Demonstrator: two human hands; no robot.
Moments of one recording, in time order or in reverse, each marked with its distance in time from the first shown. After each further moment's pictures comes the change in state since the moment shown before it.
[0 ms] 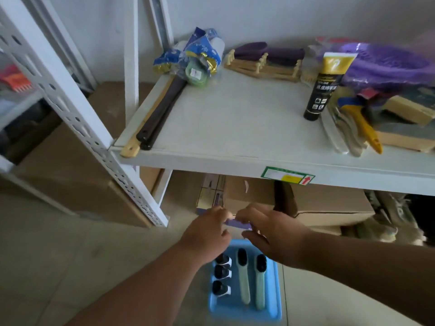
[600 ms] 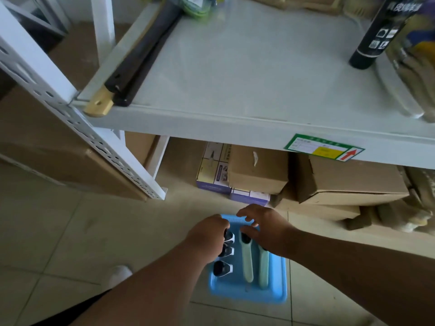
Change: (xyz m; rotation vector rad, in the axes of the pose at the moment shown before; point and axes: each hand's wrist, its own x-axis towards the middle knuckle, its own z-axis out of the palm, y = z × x) left_hand 0.016 -0.066 0.110 0.107 -0.323 -0.148; right_hand 0.032 0.083 0.135 0.234 -0.168 0.431
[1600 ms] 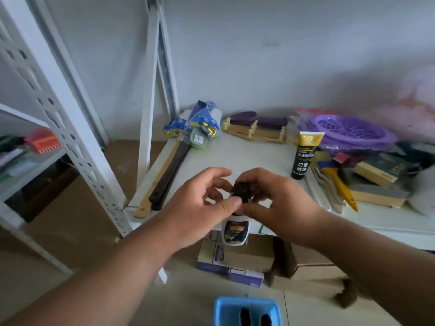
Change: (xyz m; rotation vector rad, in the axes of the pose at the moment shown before) left_hand -0.148 0.098 -0.307 -0.655 0.461 0.392; right_hand -0.110 -0.188 -0.236 0.096 0.499 -0.455
